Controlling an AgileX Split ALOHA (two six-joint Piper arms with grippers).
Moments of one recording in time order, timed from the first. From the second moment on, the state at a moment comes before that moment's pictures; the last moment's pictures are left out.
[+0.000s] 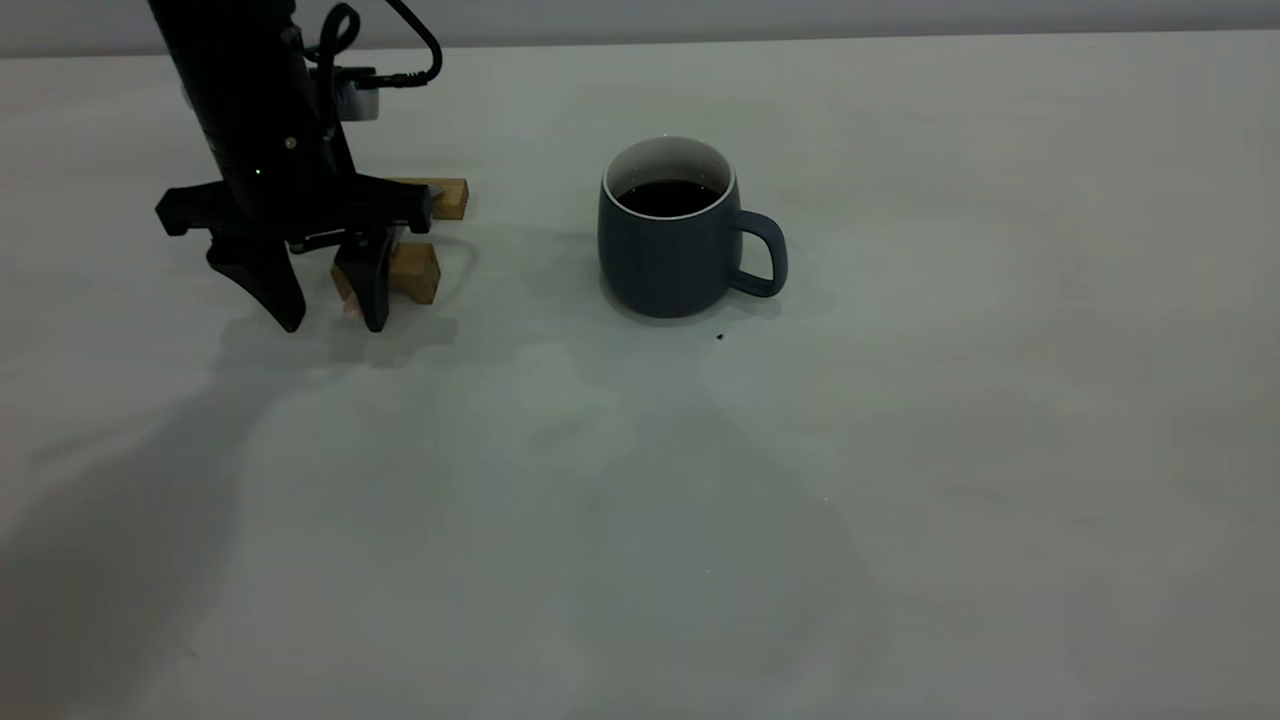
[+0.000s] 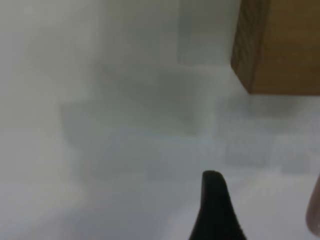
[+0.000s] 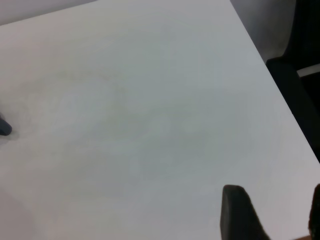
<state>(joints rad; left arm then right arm) -0.23 2.41 -1.48 -0.02 0.64 -0.22 0.07 0.02 -0.48 -0.20 1.16 0.31</state>
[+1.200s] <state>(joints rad) -0.23 2.41 -1.49 -0.06 0.59 -0.22 0.07 0.02 -0.48 -0.20 1.16 0.31</state>
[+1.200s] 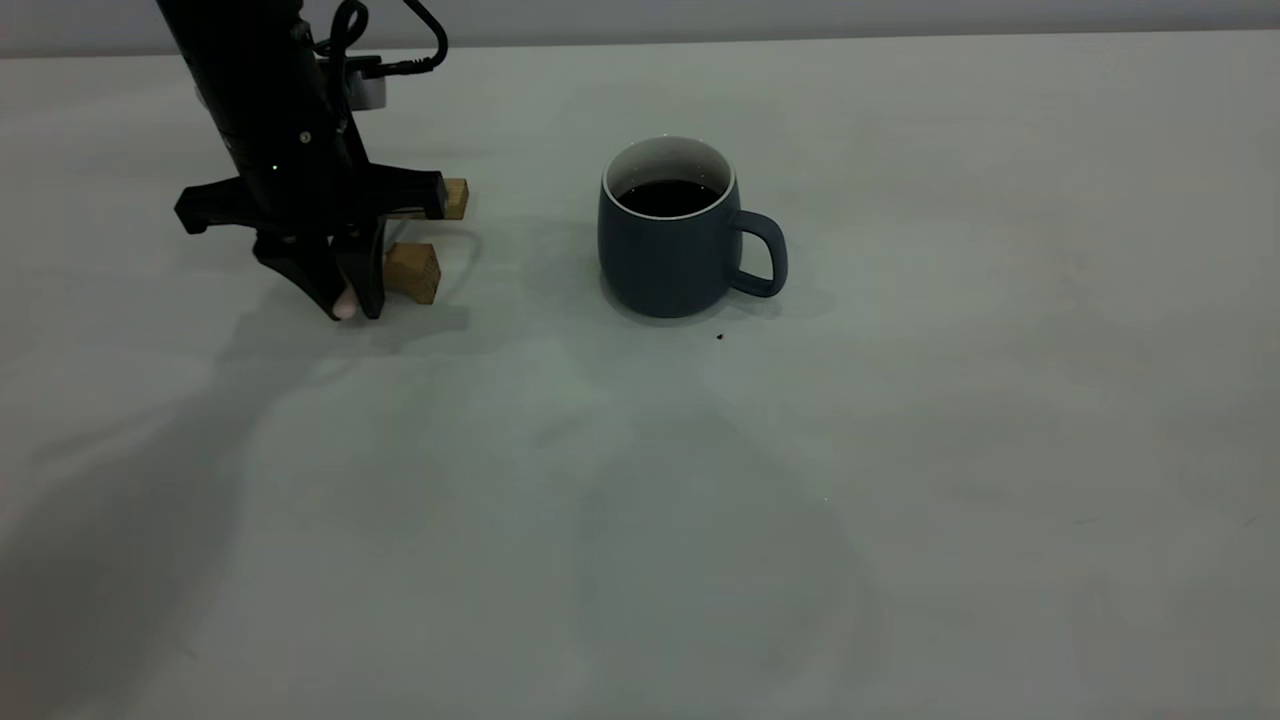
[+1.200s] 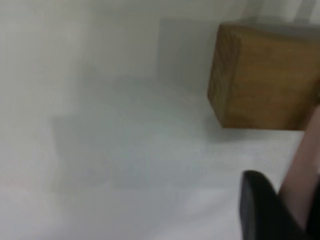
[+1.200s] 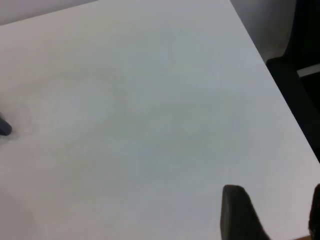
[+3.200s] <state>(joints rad) -0.30 2.37 -1.77 -1.40 0.87 -1.33 0.07 0.02 -0.48 -0.20 1.16 0.31</state>
